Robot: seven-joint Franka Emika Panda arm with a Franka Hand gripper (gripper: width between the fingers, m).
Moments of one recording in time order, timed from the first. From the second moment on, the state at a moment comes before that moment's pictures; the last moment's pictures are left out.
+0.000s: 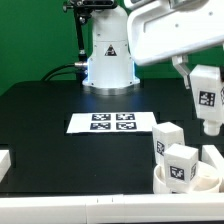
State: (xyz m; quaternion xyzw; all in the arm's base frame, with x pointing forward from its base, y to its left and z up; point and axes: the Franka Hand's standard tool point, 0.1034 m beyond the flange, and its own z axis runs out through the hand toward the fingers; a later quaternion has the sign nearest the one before) arm 0.622 0.106 0.164 -0.93 0.30 -0.17 0.13
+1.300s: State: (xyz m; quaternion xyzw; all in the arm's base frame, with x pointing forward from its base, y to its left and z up) arm 0.610 0.115 0.116 -0.92 0.31 -0.20 0.10
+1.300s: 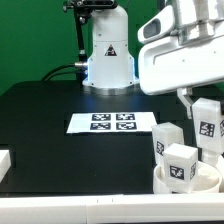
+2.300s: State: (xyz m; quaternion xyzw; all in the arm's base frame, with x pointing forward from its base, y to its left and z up) arm 0.602 0.115 0.087 -0.93 0.31 -0.19 0.09
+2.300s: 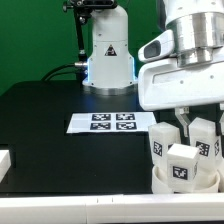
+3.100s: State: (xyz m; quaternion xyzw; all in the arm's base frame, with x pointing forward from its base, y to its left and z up) arm 0.603 0.111 0.083 -0.93 0.31 -0.20 0.08
